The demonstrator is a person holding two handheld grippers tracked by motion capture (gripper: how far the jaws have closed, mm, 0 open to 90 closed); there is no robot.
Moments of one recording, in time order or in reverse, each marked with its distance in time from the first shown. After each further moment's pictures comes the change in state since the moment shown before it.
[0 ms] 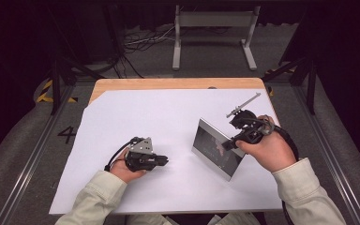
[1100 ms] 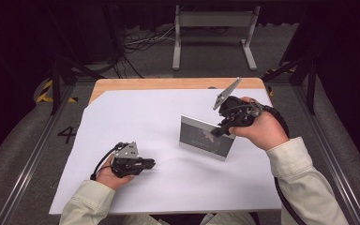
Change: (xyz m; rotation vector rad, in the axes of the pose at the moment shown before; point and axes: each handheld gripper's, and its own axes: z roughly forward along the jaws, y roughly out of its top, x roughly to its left) left arm -0.009 -0.030 -0.031 -0.001 0.087 -0.069; right arm -0.004 0.050 0.000 -0.005 0.072 -0.438
